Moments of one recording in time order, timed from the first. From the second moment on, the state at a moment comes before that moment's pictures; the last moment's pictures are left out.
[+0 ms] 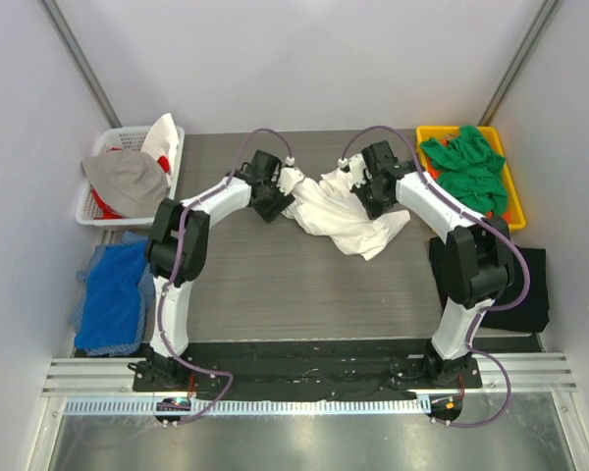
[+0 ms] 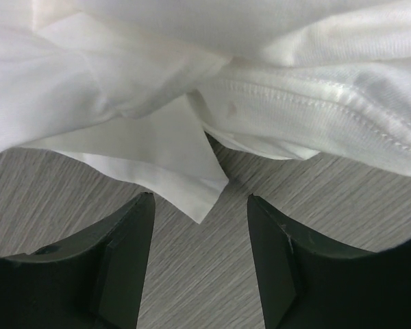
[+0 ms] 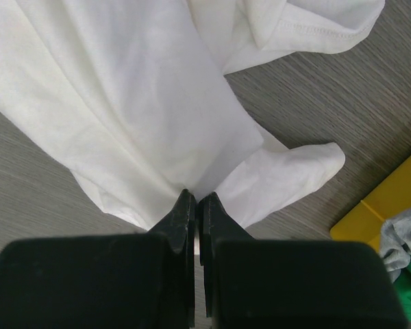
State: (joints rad) left arm -0.44 2.13 1.61 -0.47 0.05 0.48; right arm 0.33 1.81 1.46 -0.75 0.02 -0.32
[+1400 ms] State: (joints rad) left arm -0.34 2.26 1.82 -0.75 0.24 0.54; right arm 0.33 1.70 1.38 -0.75 -0.02 -0.32
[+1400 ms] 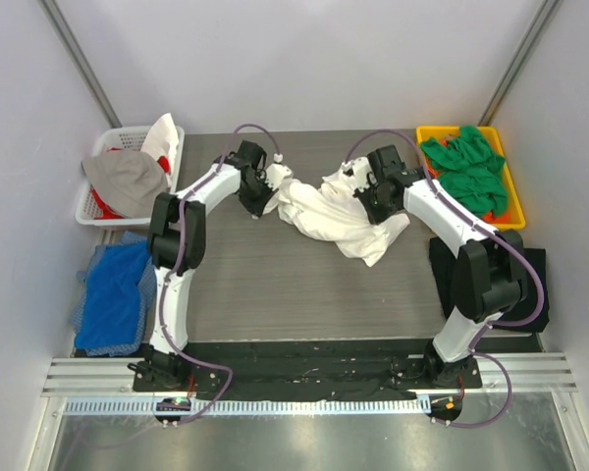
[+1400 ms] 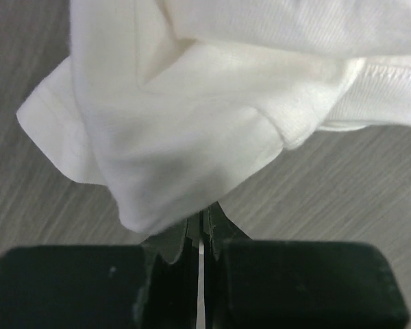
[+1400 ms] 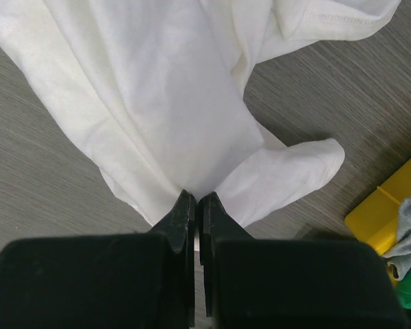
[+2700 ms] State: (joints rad) left arm -0.33 2.01 1.70 -0.92 0.14 0.46; right arm 0.48 1.89 1.42 -1.15 -0.31 -0.49
